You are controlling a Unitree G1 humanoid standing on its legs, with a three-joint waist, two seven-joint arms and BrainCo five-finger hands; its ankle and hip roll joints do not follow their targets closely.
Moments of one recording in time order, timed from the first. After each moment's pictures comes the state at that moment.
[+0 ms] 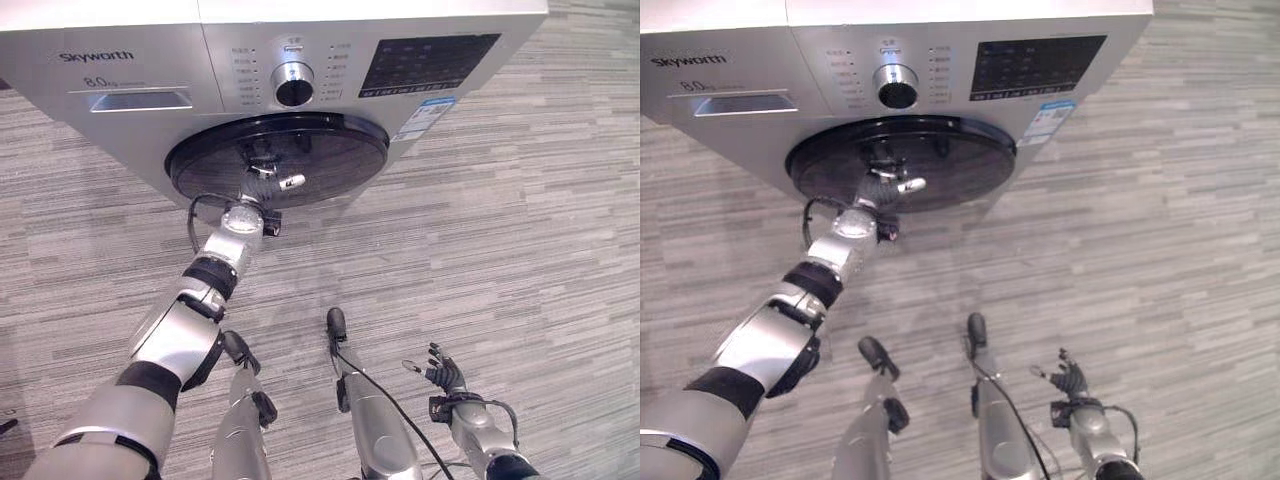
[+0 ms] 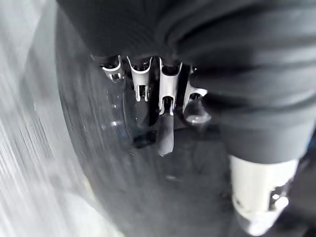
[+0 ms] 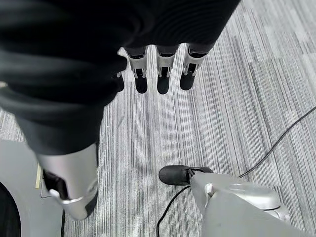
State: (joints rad) left arm -1.00 0.31 -0.38 0.93 -0.65 -0.04 0.26; right arm -0.08 -0.32 0.30 0.81 0.38 -0.14 -0.18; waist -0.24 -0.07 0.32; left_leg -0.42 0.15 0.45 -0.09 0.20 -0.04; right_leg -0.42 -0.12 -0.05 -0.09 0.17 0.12
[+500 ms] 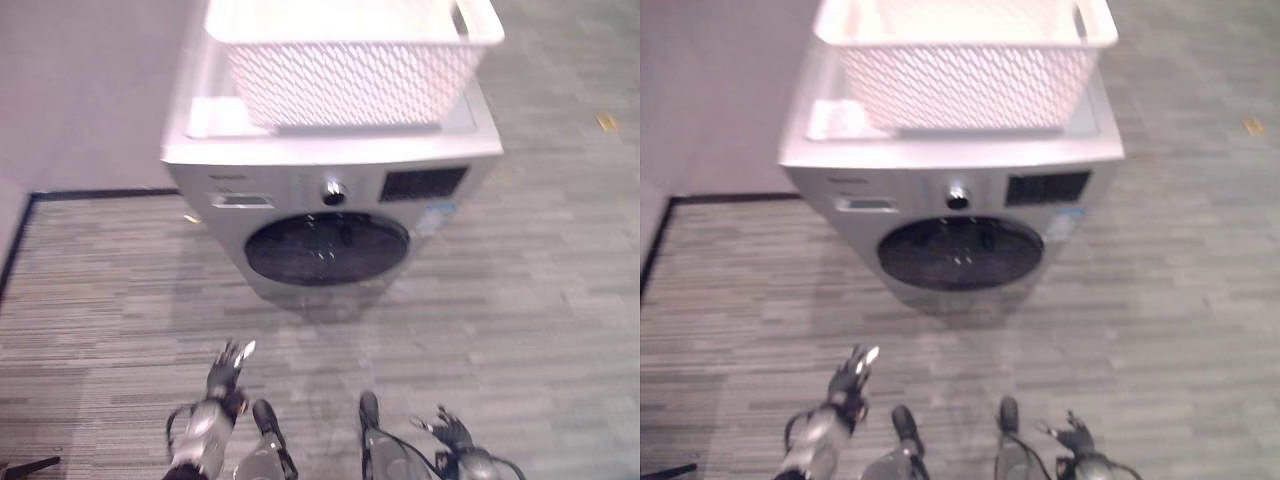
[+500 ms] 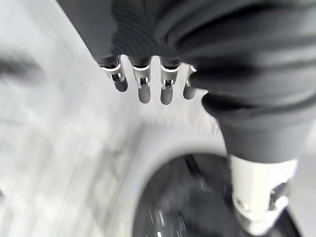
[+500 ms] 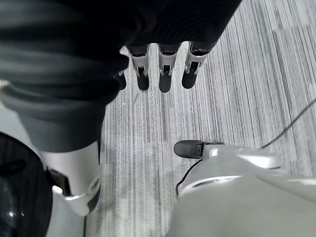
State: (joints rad) left arm 0.12 0.24 -0.12 0.87 -0.67 -0.22 -0.02; right arm 0.04 -0.25 0.19 1.15 0.31 -0.12 -0.10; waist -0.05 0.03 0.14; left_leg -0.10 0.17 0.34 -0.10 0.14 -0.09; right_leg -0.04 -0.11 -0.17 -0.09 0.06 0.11
